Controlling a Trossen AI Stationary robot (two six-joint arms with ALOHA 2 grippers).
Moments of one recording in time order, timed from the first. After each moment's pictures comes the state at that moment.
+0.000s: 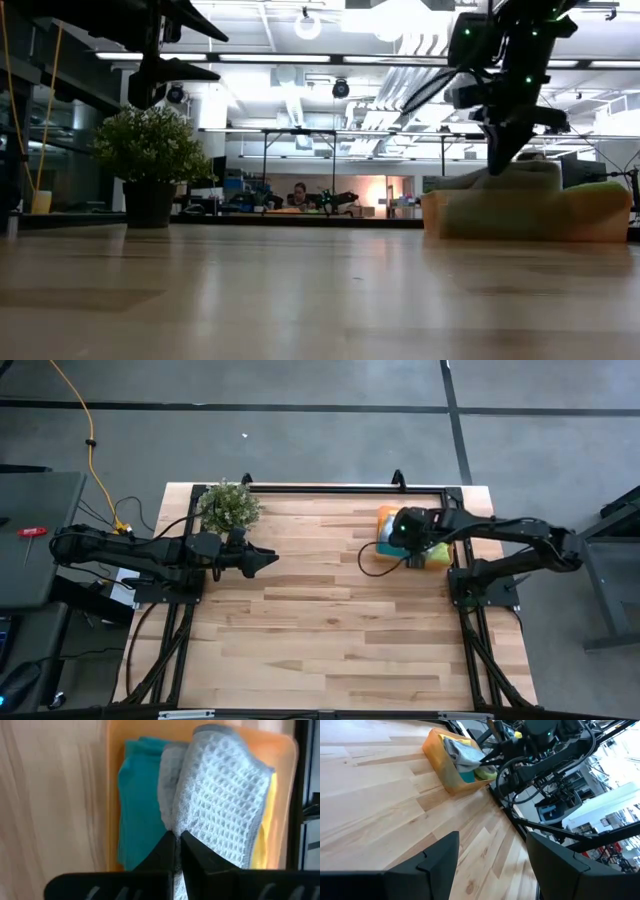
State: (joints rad) left arm 0.07 0.78 0.48 0.00 -0.23 -0.96; right arm -0.37 1.20 0.82 -0.89 0.21 -0.34
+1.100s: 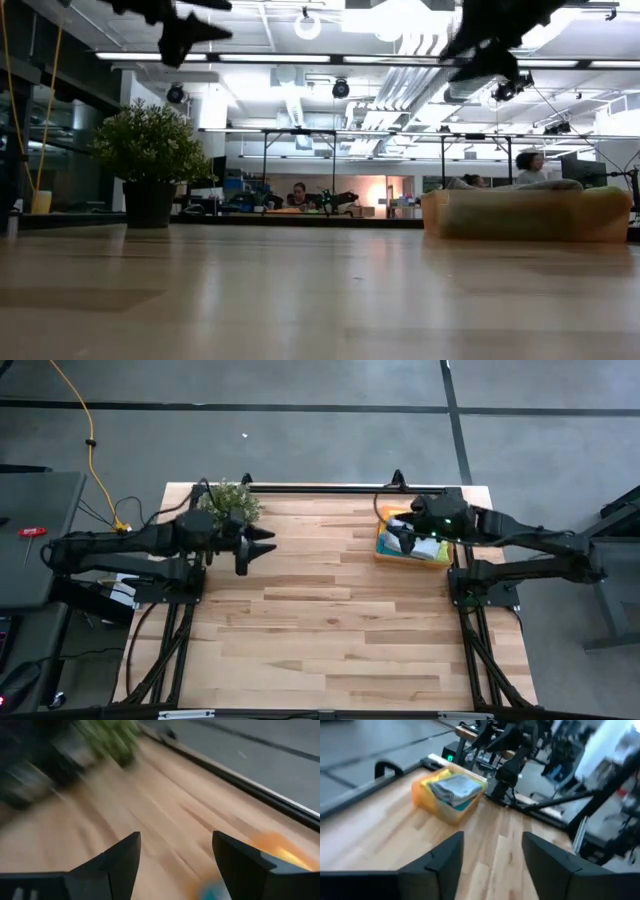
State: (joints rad) left arm 0.24 0.78 0.66 -0.13 0.00 -0.39; right arm -0.27 0.87 0.87 -0.56 0.16 0.40
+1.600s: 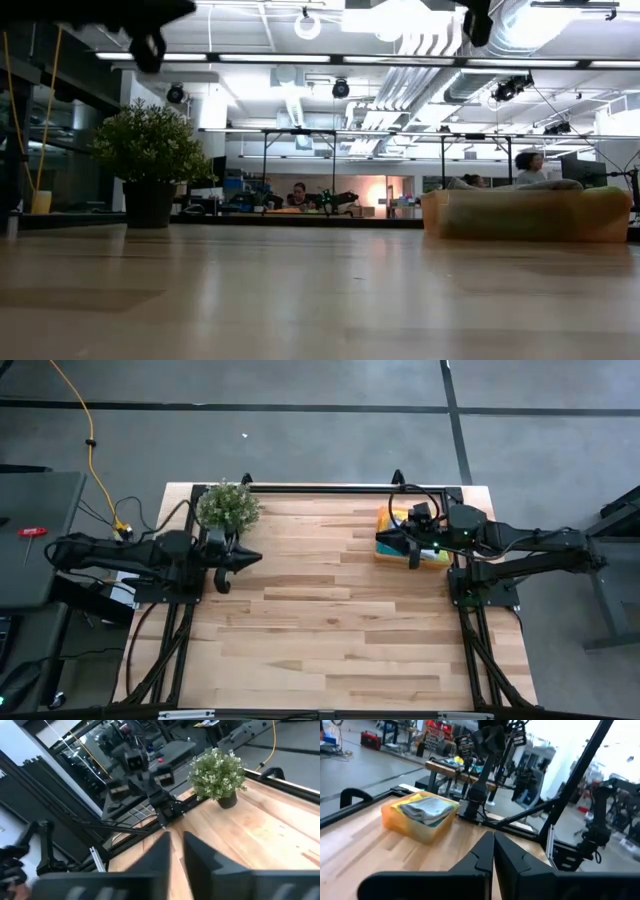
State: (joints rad) left arm 0.07 0.52 0.38 0.12 -0.09 -0.33; right arm -0.08 0.84 0.80 -0.08 0.00 0.53
